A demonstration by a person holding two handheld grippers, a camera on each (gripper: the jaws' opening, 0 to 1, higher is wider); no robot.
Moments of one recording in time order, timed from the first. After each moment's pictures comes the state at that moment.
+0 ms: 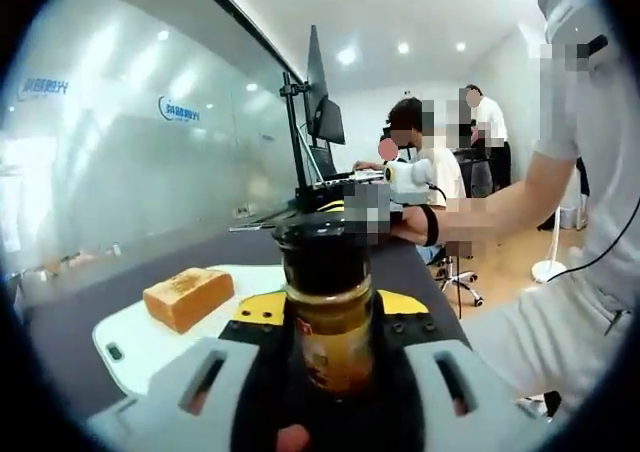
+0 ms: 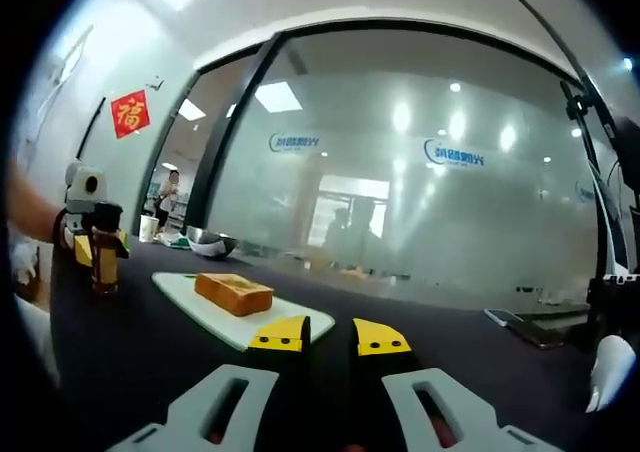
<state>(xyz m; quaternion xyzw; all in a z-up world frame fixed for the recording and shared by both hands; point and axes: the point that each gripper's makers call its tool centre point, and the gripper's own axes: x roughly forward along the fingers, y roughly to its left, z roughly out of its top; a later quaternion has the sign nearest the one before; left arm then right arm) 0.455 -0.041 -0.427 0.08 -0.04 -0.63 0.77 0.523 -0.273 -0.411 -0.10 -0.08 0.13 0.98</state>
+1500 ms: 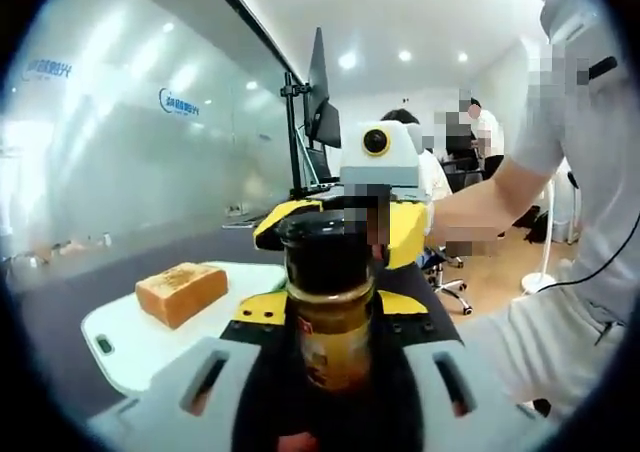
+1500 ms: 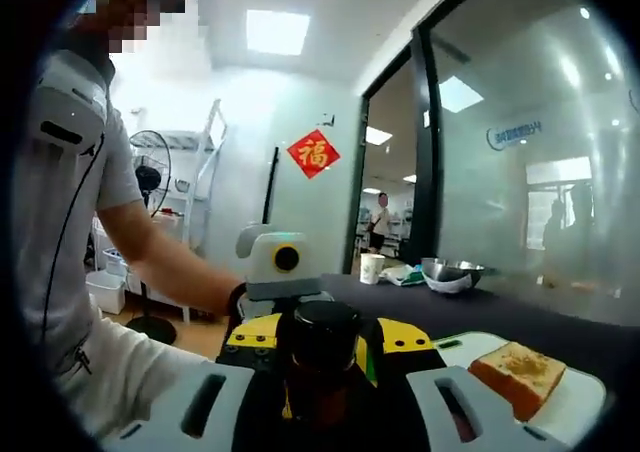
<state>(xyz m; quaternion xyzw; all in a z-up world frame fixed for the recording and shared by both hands) 0.453 -0.047 -0.425 0.06 -0.03 -0.64 0.77 0.460 -0.001 -0.385 -0.06 -0.06 0.59 0.81</state>
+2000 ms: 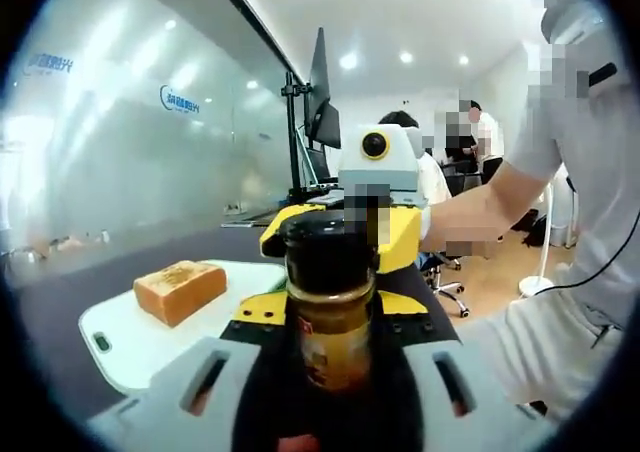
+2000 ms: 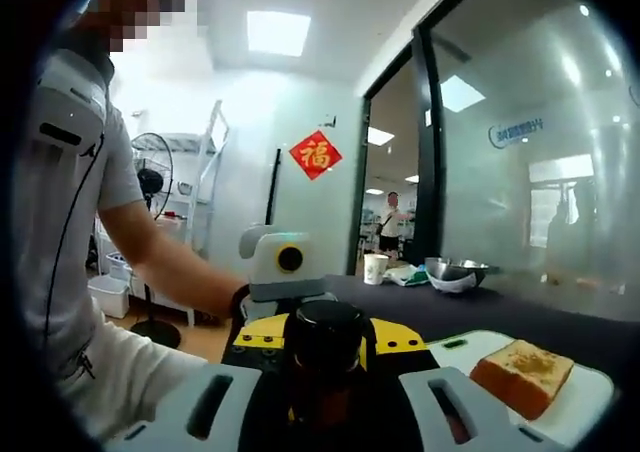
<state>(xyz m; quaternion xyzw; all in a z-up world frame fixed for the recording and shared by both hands) 0.458 -0.042 -0.427 0.05 -0.03 -0.64 0.76 0.461 0.002 -0.387 -0.04 -0.05 0.59 0.80</state>
